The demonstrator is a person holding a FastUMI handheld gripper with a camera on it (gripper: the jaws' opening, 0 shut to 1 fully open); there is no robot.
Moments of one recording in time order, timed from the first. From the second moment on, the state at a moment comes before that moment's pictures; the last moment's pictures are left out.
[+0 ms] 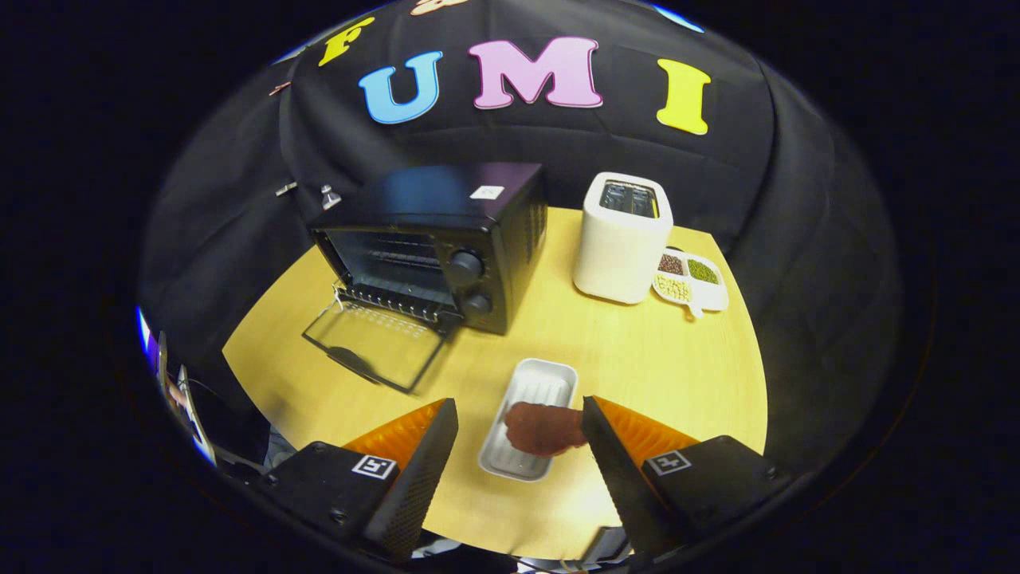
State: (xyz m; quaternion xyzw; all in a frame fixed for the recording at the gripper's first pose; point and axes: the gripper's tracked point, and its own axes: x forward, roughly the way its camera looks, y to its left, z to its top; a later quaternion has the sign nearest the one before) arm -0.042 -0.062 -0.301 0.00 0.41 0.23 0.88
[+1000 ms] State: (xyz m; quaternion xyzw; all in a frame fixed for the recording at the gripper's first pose) arm -0.021 -0.071 -0.364 0.21 0.53 0.24 0.79
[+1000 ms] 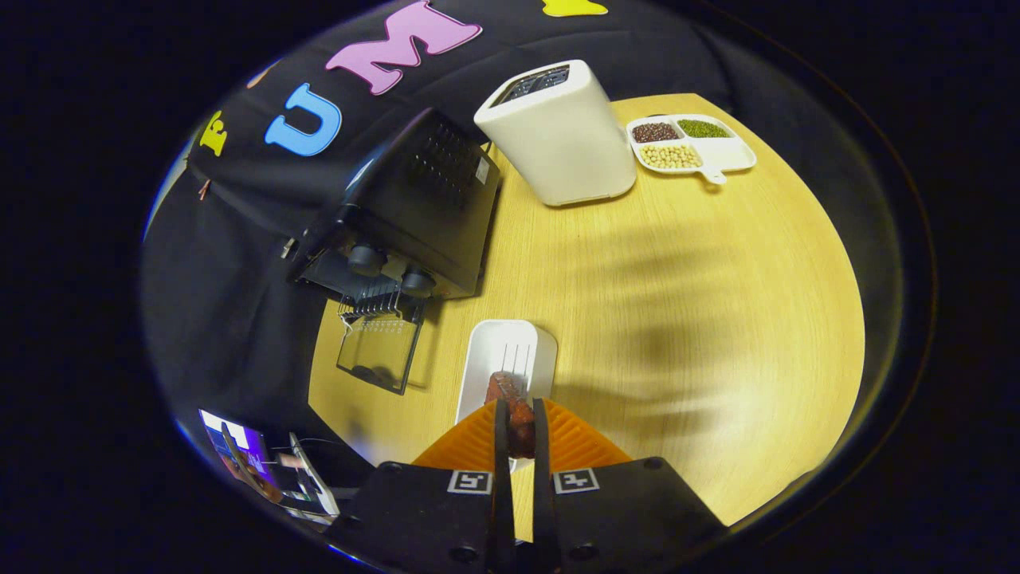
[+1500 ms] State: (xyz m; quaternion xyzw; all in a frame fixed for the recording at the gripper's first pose) arm -0.029 -0.034 -0.280 0.18 0.43 0.25 0.85
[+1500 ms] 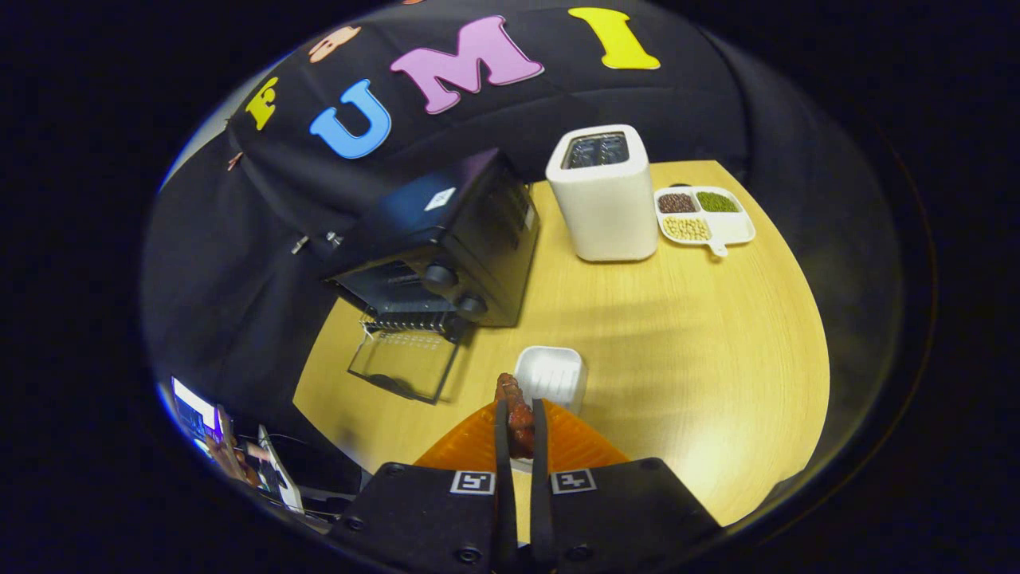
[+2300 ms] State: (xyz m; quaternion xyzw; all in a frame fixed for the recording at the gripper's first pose) arm 0.026 0.201 -0.259 0.34 0.30 0.25 0.86
